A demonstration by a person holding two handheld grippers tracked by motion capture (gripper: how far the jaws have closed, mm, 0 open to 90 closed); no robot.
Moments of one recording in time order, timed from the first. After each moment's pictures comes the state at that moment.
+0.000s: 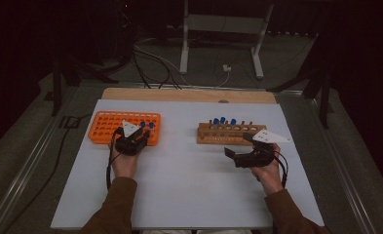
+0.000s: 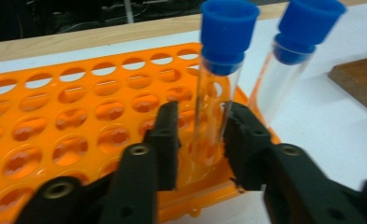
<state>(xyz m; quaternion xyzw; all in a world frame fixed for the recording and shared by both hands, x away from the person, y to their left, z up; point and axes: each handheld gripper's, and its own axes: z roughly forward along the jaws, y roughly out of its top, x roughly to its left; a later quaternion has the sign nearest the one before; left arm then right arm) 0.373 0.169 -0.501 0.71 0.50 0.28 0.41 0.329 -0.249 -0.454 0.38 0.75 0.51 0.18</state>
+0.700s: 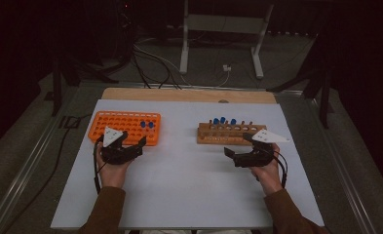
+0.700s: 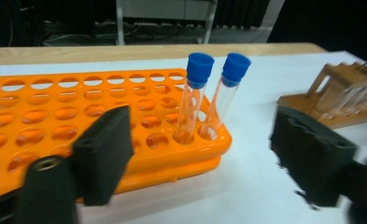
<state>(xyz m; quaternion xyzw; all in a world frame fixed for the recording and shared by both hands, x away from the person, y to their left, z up) 0.319 0.193 -0.468 0.67 0.51 0.25 0.48 0.331 -0.248 -0.456 0.38 0.75 0.51 0.18</state>
